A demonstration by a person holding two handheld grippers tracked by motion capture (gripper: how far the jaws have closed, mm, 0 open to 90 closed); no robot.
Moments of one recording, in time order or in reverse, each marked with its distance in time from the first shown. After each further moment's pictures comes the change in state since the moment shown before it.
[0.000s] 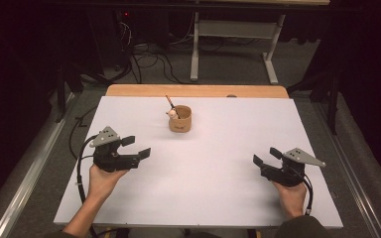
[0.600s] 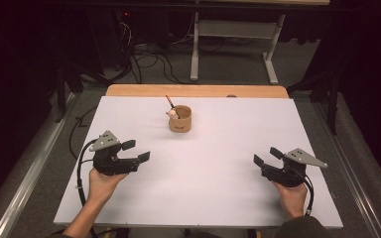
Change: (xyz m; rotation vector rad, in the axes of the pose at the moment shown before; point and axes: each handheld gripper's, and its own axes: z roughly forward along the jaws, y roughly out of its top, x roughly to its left) left arm -0.001 -0.010 -0.001 0.004 -0.009 -0.007; right arm 0.001 0.001 -0.003 -0.016 0.009 0.014
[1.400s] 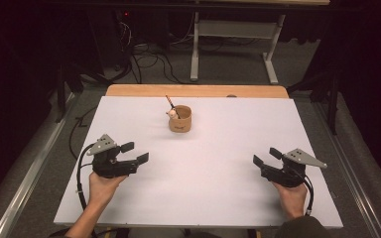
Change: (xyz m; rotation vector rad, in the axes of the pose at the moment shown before) left arm 0.003 -0.013 0.000 -0.042 0.008 -0.049; right arm 0.001 0.000 0.000 -0.001 0.009 -0.013
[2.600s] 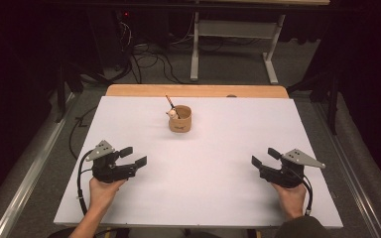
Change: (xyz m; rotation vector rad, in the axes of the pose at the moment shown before) left arm 0.008 -0.022 0.003 -0.016 0.014 -0.045; right arm 0.004 0.000 0.001 0.003 0.014 -0.017
